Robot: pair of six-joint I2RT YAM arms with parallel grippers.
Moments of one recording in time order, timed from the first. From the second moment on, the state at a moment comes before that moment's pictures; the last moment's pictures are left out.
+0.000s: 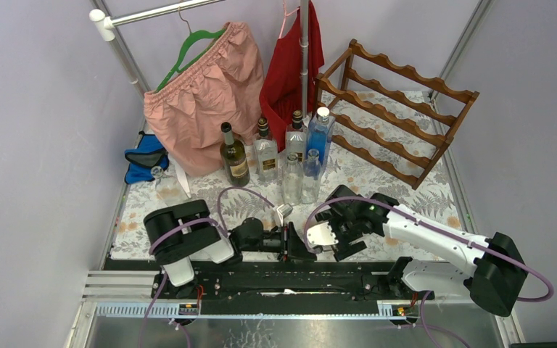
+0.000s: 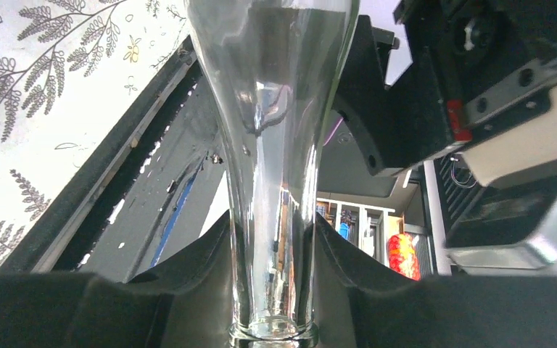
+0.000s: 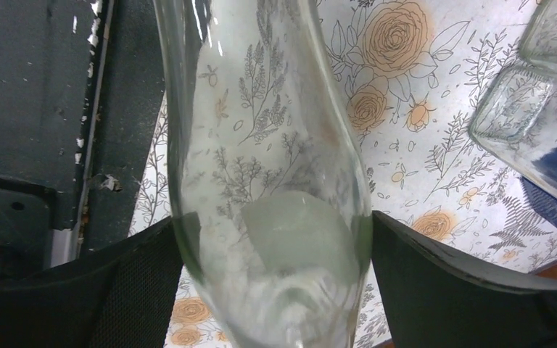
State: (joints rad) left arm -1.07 1.72 0.25 1.30 0.47 -1.51; right arm 0.88 1.13 0.74 -0.88 -0.16 -1.15
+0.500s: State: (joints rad) left arm -1.07 1.80 0.23 1.40 0.46 -1.49; right arm 0.87 1.14 1.05 -1.01 -0.31 -1.04
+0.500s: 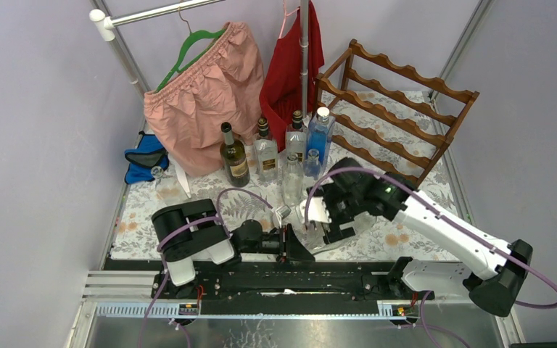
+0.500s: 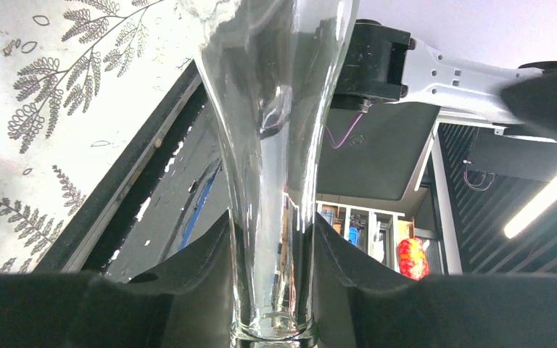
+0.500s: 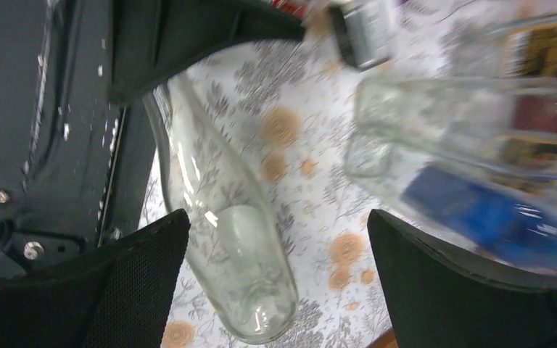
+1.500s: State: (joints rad) left arm -1.11 1.67 0.30 1.19 0.26 -1.43; right arm 0.34 1.13 1.44 -1.08 -0.70 -0.64
